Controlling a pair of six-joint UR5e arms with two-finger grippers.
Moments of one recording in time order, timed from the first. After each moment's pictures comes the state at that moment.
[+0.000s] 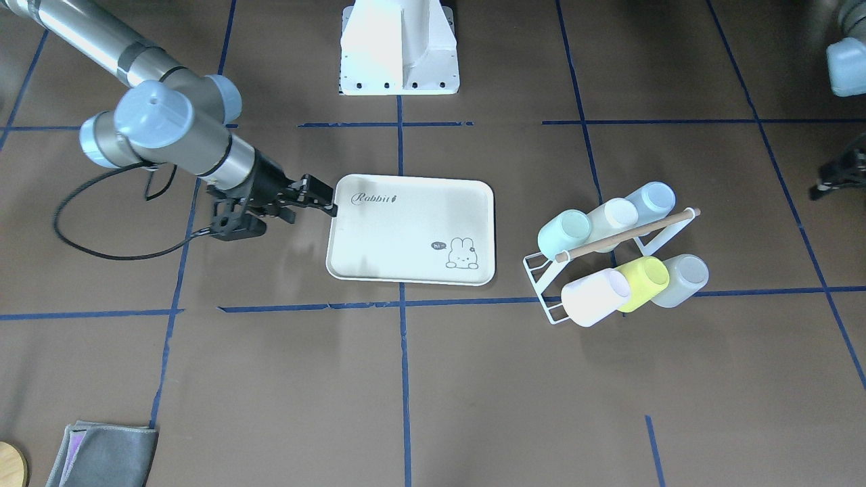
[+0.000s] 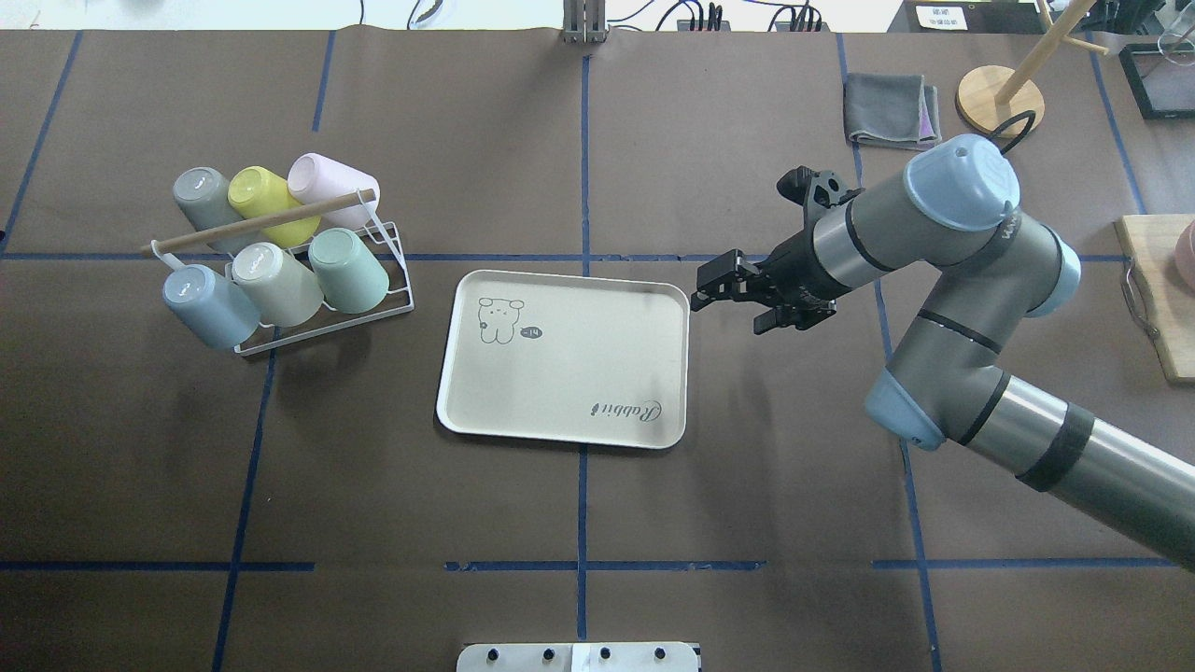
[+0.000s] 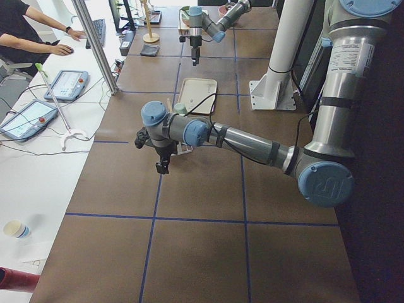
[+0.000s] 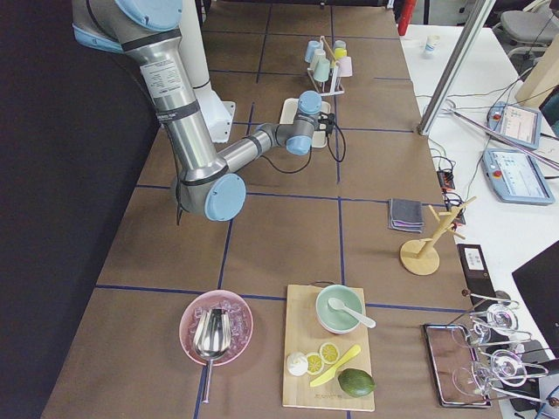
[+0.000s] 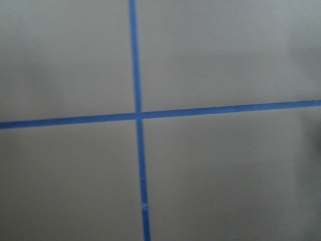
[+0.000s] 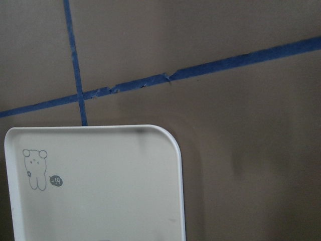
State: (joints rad) left arm -1.28 -1.70 -1.81 -1.53 -2.39 -0.10; right arm 0.75 -1.16 1.56 -0.81 2.27 1.44
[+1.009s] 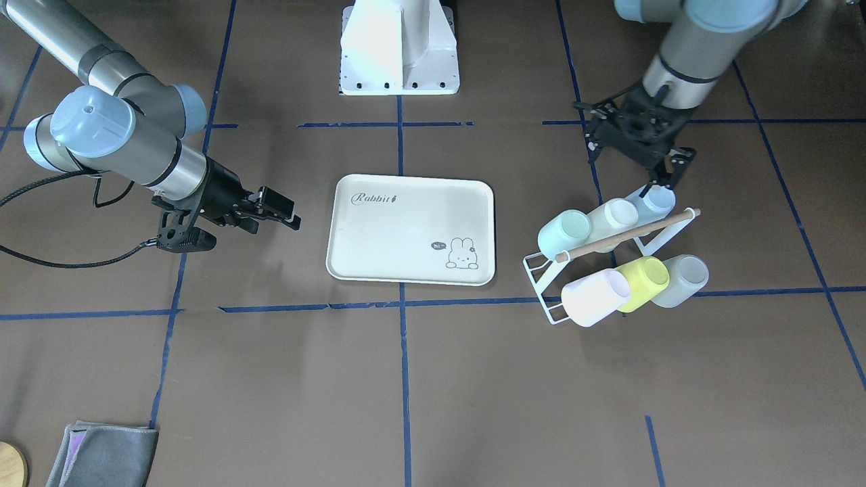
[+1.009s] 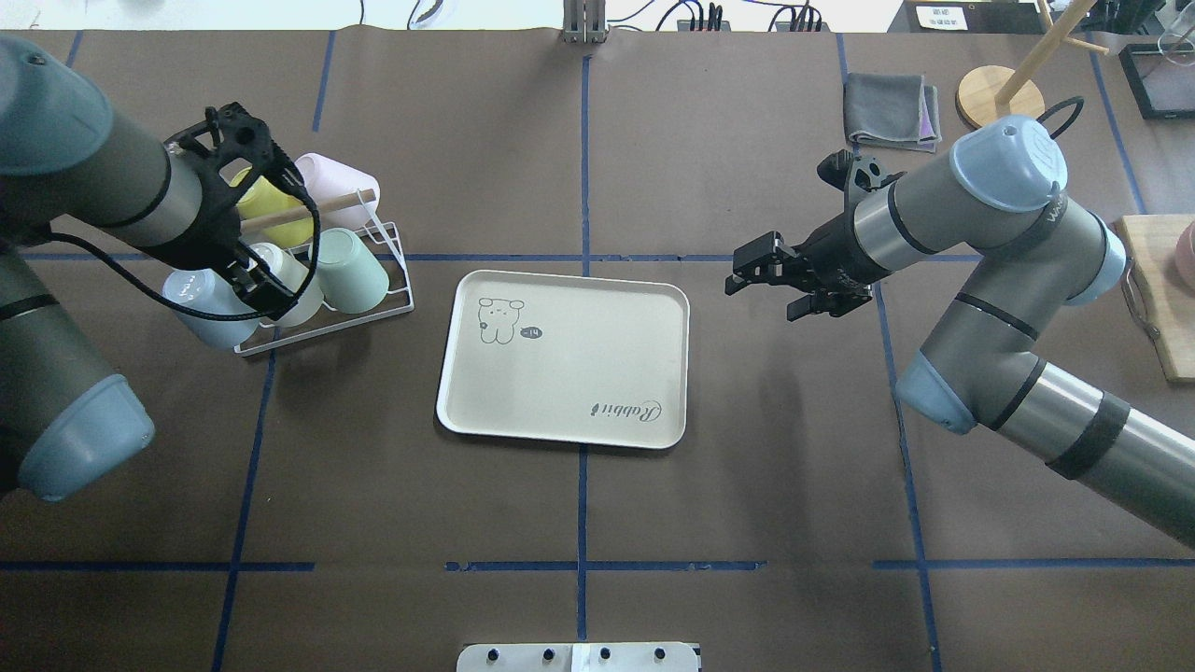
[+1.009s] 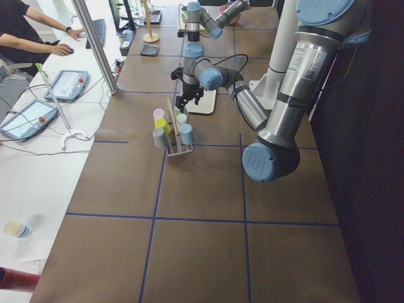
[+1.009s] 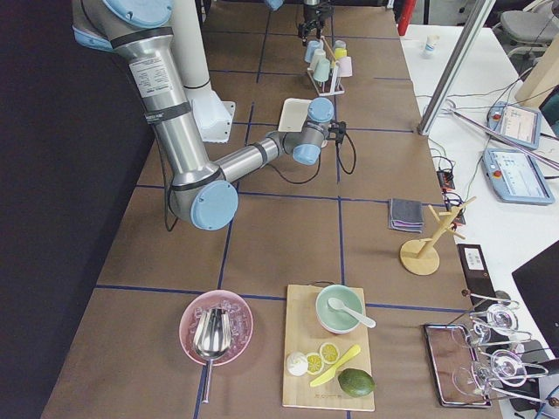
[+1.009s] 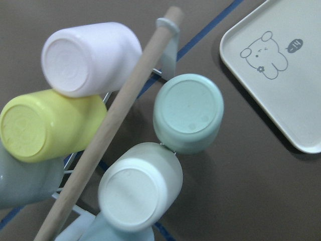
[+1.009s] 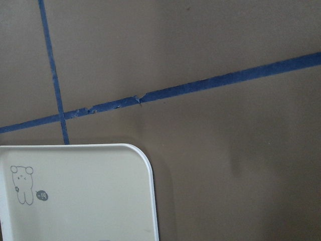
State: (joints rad) left arm -0.79 -1.96 -2.05 -1.39 -1.89 -0.16; right arm 0.78 -1.19 1.56 -0.81 2.28 1.44
